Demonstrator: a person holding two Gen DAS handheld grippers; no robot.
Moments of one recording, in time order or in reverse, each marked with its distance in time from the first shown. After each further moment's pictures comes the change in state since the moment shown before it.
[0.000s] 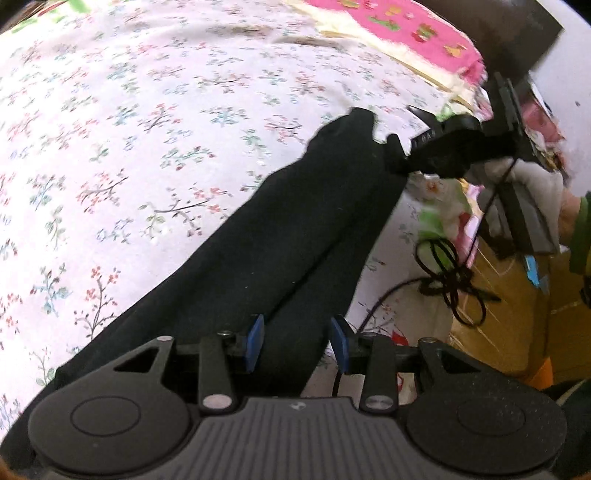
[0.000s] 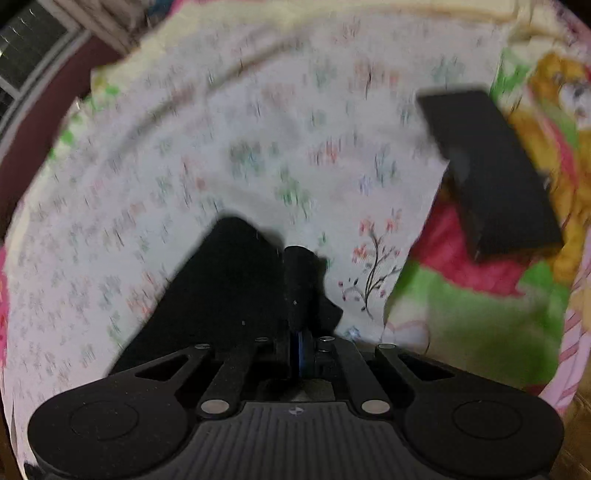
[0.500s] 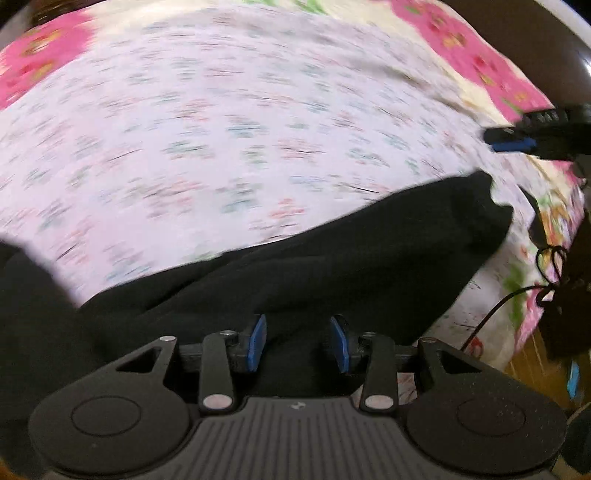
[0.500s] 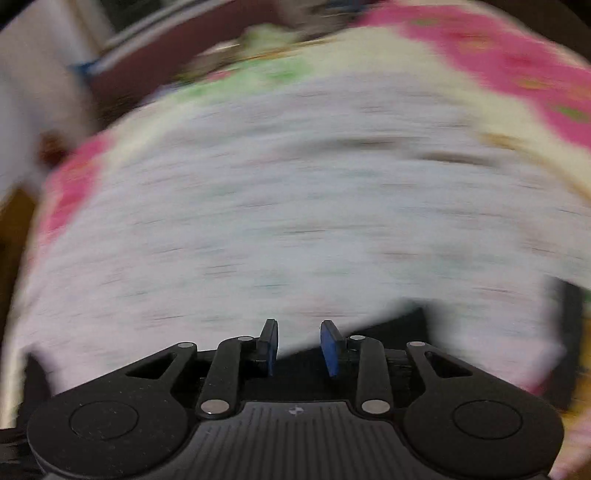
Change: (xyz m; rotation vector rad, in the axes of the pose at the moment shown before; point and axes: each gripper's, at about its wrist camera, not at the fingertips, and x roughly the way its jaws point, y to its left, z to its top) left arm -0.074 0.053 -0.090 -0.376 -0.158 0.250; right arm -0.067 0.165 -0.009 -0.548 -0.023 0.215
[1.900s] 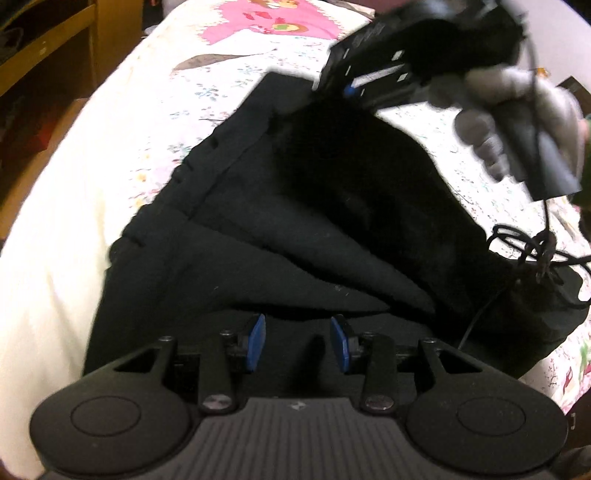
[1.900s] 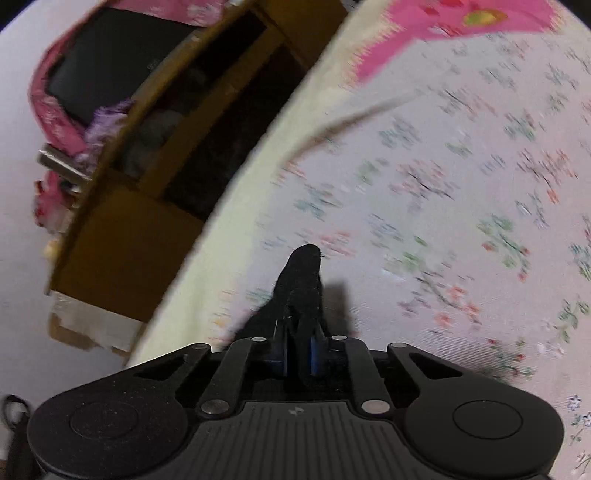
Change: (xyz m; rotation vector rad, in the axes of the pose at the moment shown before) left arm -0.084 0.227 -0.142 -0.394 -0.169 0.125; right arm 0.217 0.460 -0.058 -0.527 0.470 0.648
